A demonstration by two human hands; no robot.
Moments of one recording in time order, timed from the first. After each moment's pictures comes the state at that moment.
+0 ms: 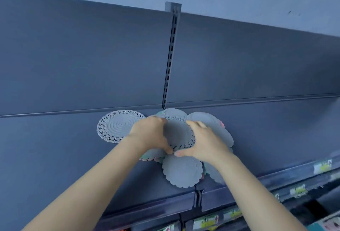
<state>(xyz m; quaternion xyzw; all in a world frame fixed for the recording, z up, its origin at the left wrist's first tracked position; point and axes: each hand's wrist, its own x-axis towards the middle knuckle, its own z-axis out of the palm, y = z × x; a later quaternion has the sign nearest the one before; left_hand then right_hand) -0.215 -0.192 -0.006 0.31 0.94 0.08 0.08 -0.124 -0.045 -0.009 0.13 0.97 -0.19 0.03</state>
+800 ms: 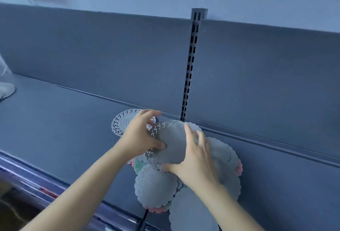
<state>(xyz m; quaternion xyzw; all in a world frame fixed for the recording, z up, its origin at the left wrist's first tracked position) -0.196 -0.148 -0.007 0.01 0.91 0.40 -0.09 -0.171 0.023 -0.023 -0.12 0.96 -0.25 -0.04</state>
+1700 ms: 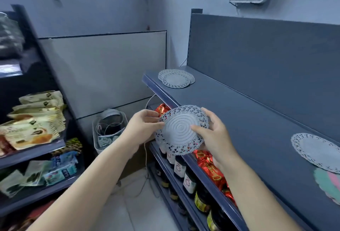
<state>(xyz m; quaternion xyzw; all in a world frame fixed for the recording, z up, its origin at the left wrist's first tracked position) 0.076 -0.498 0.001 -0.37 0.70 0.56 -0.26 -0.052 -0.354 -0.007 -0.27 0.66 -0.66 0.24</state>
